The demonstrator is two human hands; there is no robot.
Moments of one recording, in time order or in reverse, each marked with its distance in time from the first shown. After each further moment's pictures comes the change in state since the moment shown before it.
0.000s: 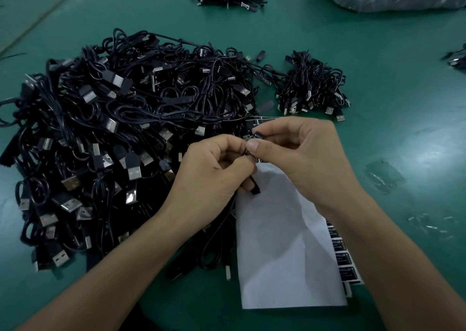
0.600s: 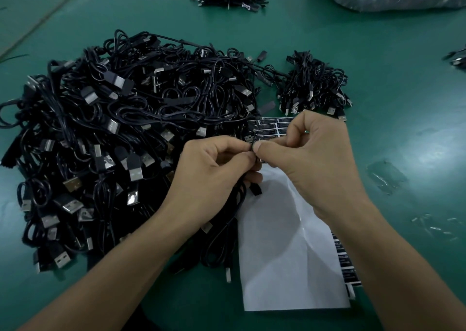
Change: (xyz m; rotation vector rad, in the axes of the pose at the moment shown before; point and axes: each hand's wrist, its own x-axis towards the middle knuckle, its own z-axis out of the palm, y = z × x) left_hand 0.001 0.004 0.001 -0.076 0.042 -0.027; right_hand -0.006 -0.007 0.005 -0.038 0.162 0.033
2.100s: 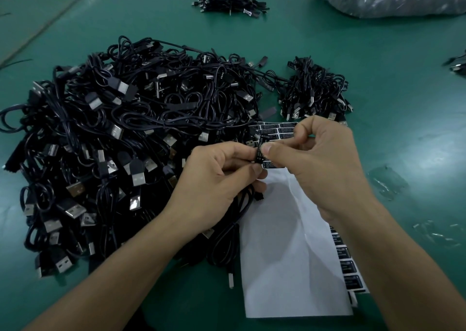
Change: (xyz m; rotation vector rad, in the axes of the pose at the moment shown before) left_hand 0.001 -0.001 -0.003 -0.005 -0.101 -0.025; right_hand 0.004 0.000 -0.003 0.036 -0.010 0.042
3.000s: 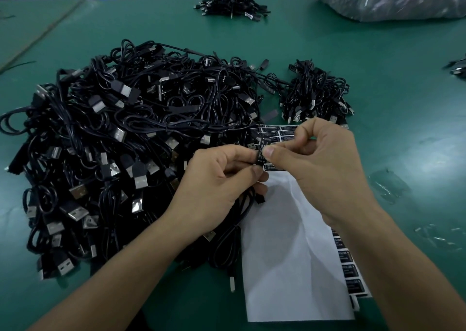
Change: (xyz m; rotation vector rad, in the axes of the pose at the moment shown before) left_hand 0.000 0.001 -0.001 0.006 0.001 -0.020; right_hand -0.001 0.002 -0.002 -0.012 -0.002 -0.060
